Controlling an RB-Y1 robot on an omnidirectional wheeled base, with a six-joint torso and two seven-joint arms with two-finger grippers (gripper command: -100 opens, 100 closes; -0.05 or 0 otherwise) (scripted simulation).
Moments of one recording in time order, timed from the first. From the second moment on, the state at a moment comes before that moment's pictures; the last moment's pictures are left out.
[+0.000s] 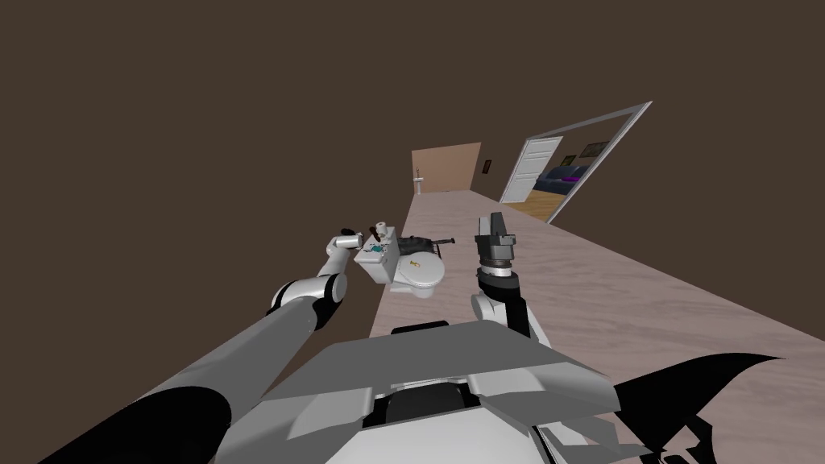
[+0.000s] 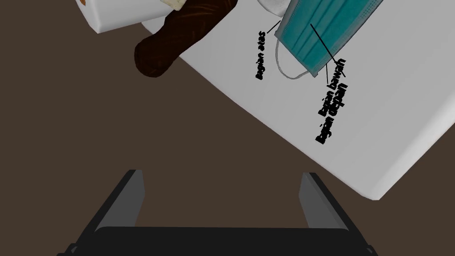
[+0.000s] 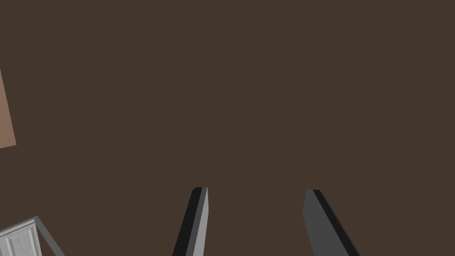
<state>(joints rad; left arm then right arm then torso) -0.93 0.36 0.25 -0.65 -0.01 0.68 -0.11 0.48 0.03 0.04 -2.33 0.07 -0.61 0.11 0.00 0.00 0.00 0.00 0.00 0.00</state>
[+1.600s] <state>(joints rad) -1.09 0.36 0.30 -0.41 -0.02 1.01 -0.18 0.48 0.03 0.04 -2.33 0.07 -0.61 0.11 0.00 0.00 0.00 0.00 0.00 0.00</state>
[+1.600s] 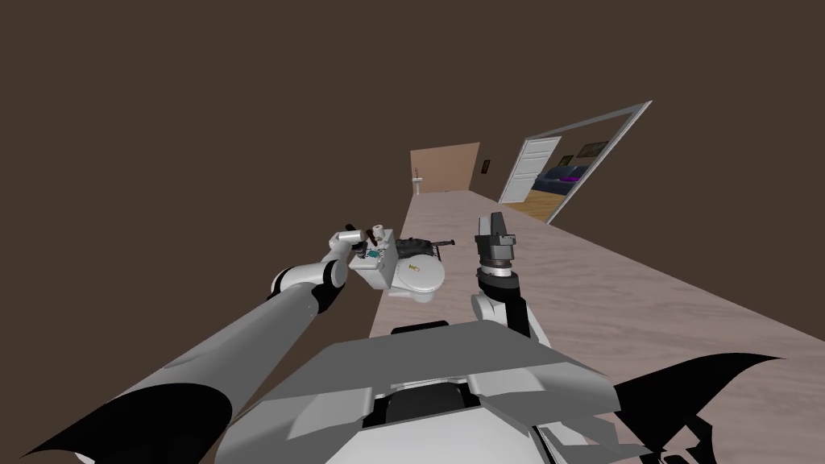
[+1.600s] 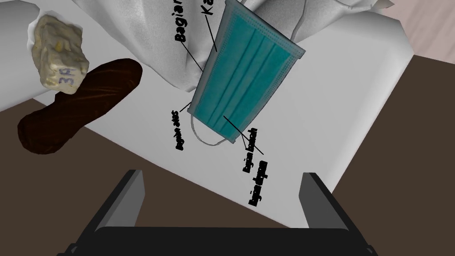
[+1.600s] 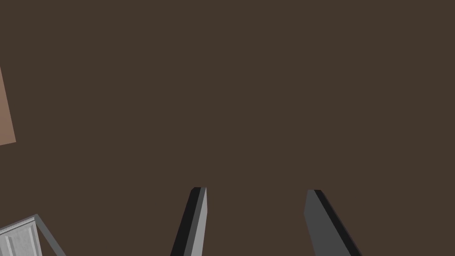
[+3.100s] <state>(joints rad) -1.12 0.35 0.31 -0.33 -0.02 1.11 -0.21 0.48 0.03 0.04 -2.33 0.07 -0.61 0.11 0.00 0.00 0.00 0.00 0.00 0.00</state>
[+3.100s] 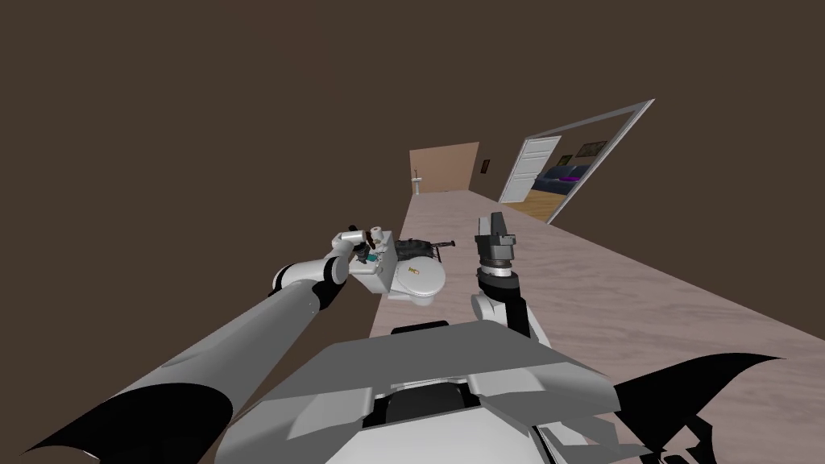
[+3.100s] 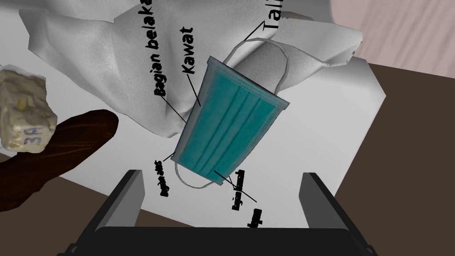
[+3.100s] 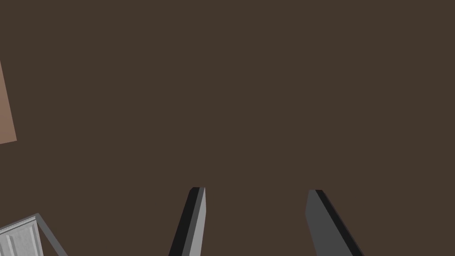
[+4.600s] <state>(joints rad) -1.12 0.35 0.31 -0.34 -0.02 1.11 -0.21 0.48 0.03 0.04 -2.33 0.07 -0.61 0.11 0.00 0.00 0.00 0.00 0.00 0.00</state>
